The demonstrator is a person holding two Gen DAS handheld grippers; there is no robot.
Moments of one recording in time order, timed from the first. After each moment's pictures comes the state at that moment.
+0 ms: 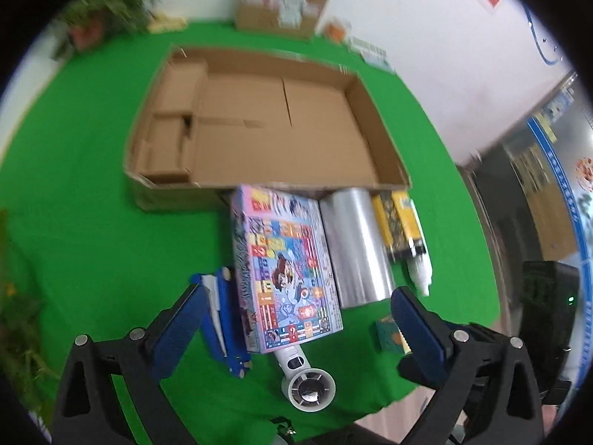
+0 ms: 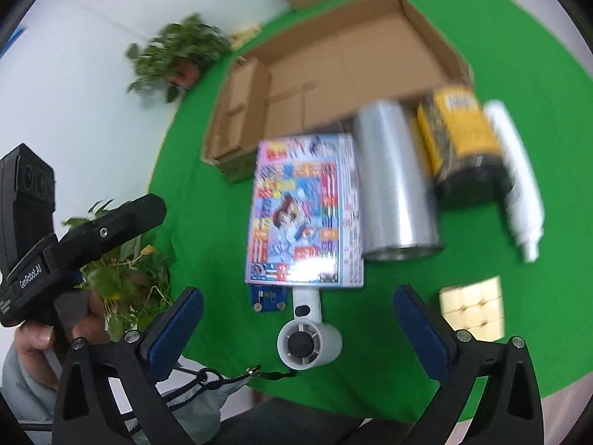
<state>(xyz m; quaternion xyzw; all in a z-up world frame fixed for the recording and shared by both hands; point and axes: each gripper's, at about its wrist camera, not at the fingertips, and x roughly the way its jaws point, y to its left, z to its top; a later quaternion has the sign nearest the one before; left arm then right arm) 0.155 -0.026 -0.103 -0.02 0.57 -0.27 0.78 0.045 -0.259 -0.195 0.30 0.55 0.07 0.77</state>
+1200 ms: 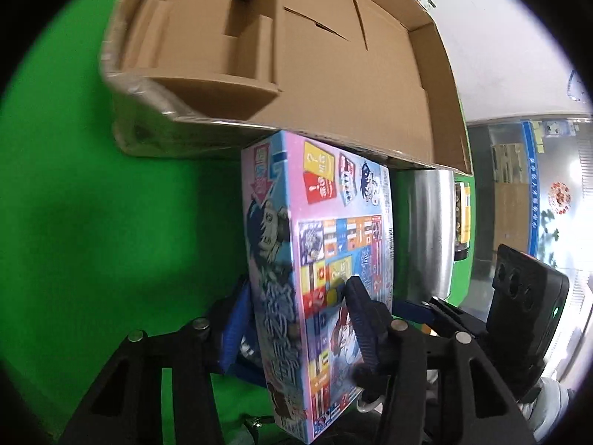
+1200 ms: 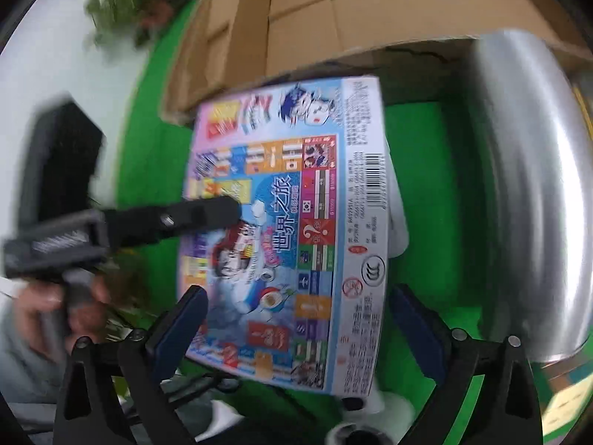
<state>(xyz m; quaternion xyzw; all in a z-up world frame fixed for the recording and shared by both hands) 0.278 0.020 -0.245 -0.10 0.72 -0.31 0.61 0.206 -0.142 -0.308 0.25 0.67 0.09 0.70</state>
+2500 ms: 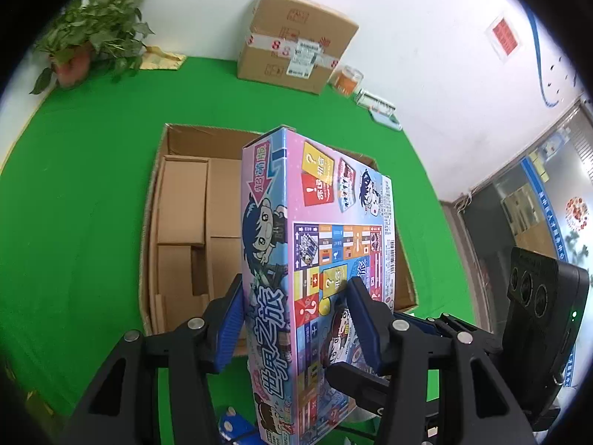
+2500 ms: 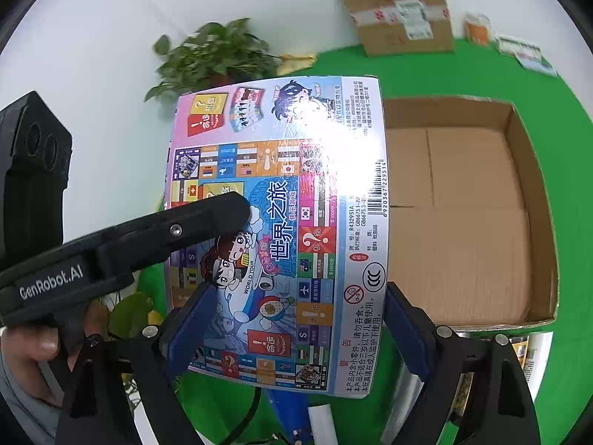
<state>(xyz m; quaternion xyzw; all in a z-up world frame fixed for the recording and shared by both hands) 0.331 -0.023 -0.061 -0.05 0.54 -0.27 0.80 0.337 -0.181 -0.135 0.20 0.53 0.11 0.82</state>
